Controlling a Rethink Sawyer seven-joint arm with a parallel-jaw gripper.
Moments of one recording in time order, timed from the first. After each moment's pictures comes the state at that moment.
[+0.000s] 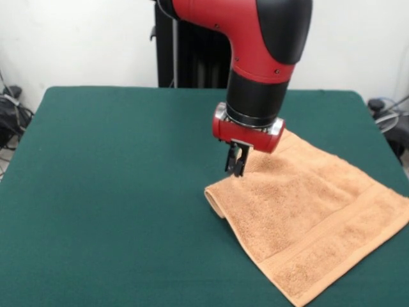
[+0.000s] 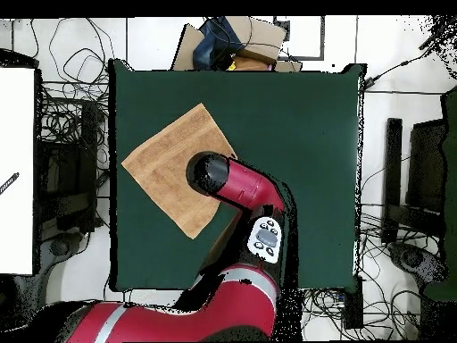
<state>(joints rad) 0.00 -0.42 -0.24 1.60 0.37 0.38 1.60</state>
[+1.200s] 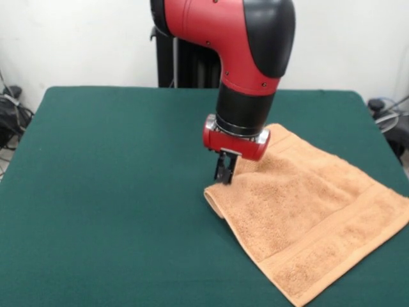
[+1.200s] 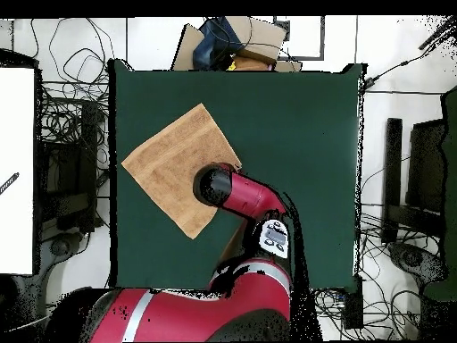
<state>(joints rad) -0.06 -0.39 -0.18 1.66 0.29 0.23 1.60</state>
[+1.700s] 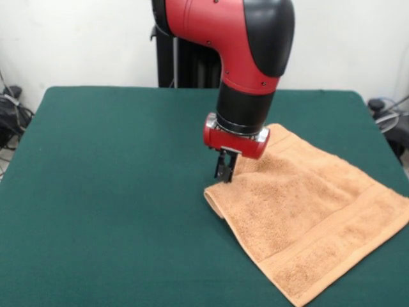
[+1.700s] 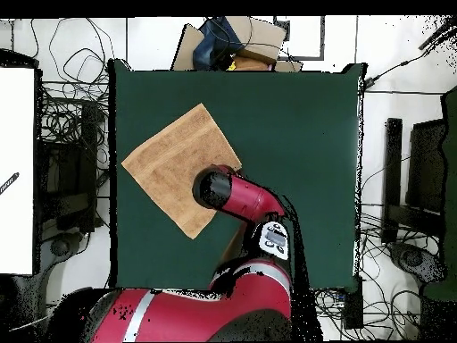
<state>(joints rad) -0.06 -0.40 -0.18 1.68 0.29 0.21 1.60</state>
